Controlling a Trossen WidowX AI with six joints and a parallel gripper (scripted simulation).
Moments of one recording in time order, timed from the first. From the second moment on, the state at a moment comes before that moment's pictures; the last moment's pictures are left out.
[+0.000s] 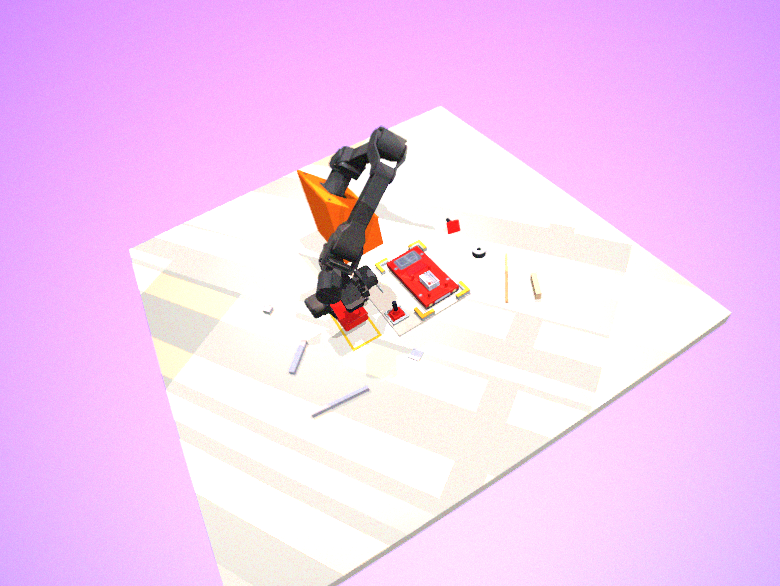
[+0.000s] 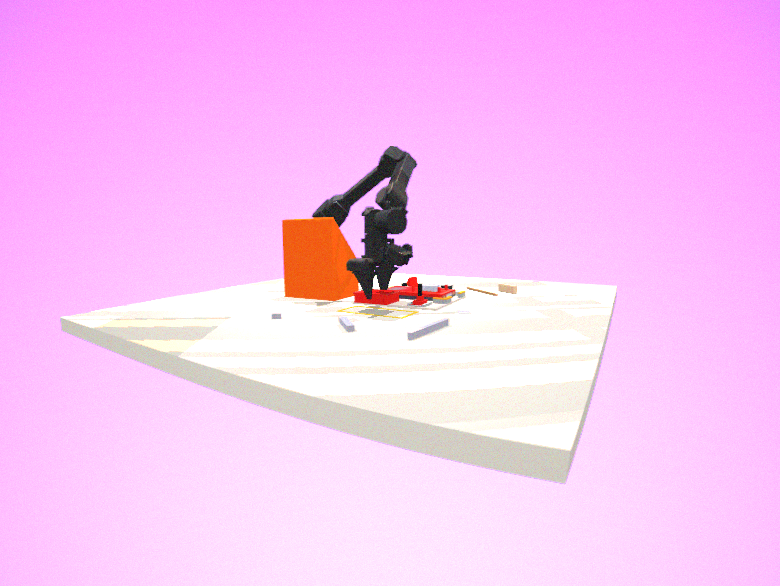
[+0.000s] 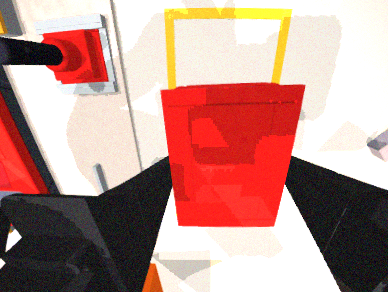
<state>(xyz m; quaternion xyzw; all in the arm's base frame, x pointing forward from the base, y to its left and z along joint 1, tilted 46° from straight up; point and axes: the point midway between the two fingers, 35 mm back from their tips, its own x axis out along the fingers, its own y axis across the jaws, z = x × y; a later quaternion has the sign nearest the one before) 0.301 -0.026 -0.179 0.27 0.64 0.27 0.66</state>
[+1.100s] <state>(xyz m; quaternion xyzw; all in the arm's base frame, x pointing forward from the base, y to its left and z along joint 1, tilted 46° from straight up) 0.300 -0.014 -0.190 0.27 0.64 0.27 0.66</state>
